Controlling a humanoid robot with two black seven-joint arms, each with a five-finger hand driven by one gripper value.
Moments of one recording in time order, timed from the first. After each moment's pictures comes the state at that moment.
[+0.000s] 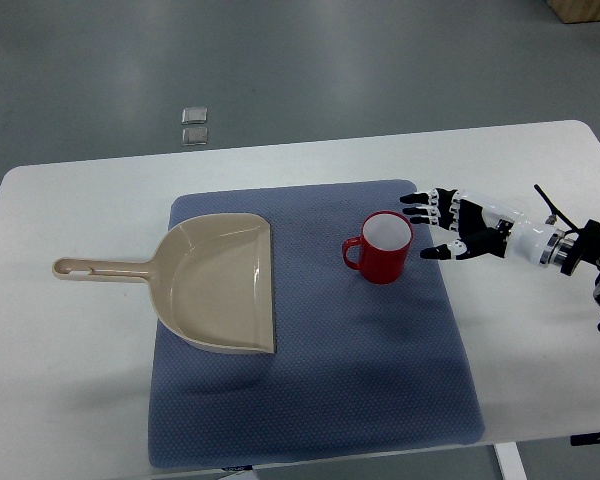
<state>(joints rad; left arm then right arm) 0.01 0.00 -0.07 -0.18 0.08 -0.05 0.11 0.63 -0.44 0.55 0.71 -0.80 0.59 0.60</state>
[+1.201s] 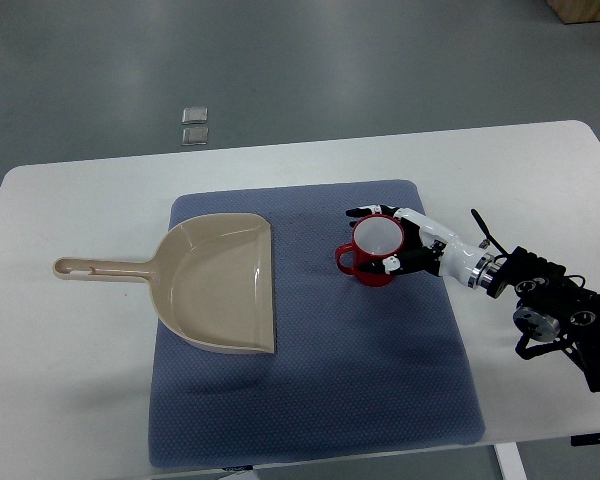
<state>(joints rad) 0.01 0.00 -0.07 -0.18 0.08 -0.05 0.11 0.62 -0.21 0.55 0.63 -0.80 0.44 0.60</state>
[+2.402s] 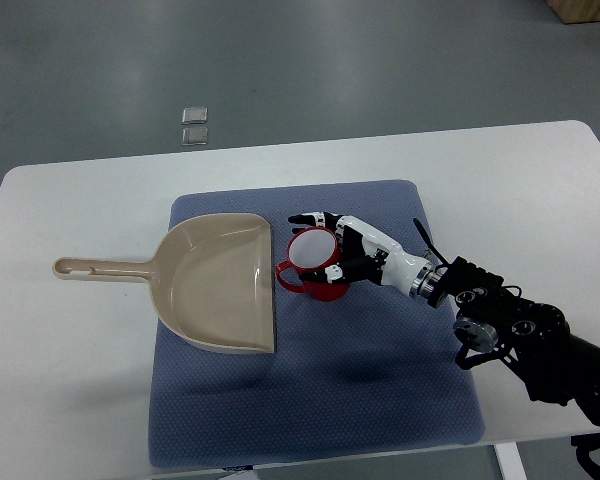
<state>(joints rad) 0.01 0.00 -0.07 -0.18 0.08 -0.05 0.11 0.63 -0.05 0.54 0.62 -0.80 0.40 0.60</state>
